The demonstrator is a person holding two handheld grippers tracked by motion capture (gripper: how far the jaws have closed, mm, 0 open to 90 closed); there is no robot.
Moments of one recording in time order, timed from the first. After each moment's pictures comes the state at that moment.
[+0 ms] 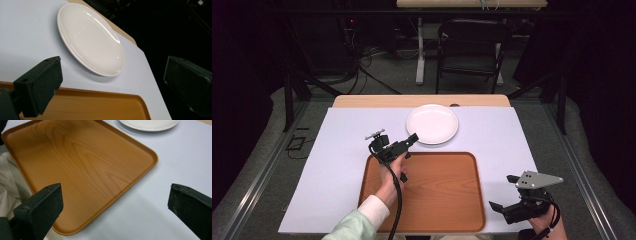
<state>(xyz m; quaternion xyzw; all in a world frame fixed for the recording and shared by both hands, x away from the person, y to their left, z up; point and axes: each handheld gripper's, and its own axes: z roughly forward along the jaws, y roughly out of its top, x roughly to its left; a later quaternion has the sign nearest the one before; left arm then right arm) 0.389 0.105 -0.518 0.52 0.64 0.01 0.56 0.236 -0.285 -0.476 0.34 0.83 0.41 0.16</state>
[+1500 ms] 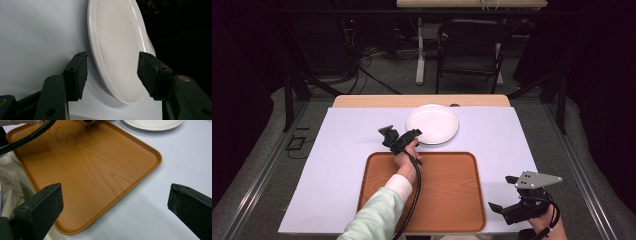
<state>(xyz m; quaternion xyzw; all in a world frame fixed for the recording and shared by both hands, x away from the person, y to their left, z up) 0.451 0.077 -0.562 0.40 0.77 -0.07 0.50 0.237 -0.284 -0.477 0.33 0.83 0.42 0.15</state>
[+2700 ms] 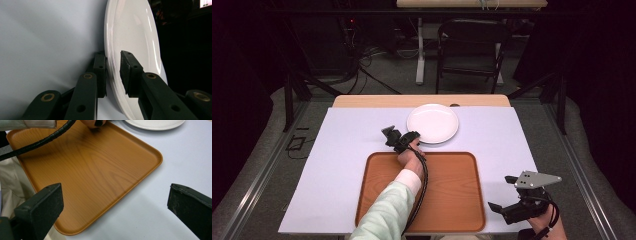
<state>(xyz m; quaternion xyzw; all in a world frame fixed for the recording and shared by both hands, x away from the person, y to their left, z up) 0.465 0.068 -0.578 0.36 0.80 -0.06 0.48 0.238 -0.283 -0.478 0.33 0.83 0.42 0.15</state>
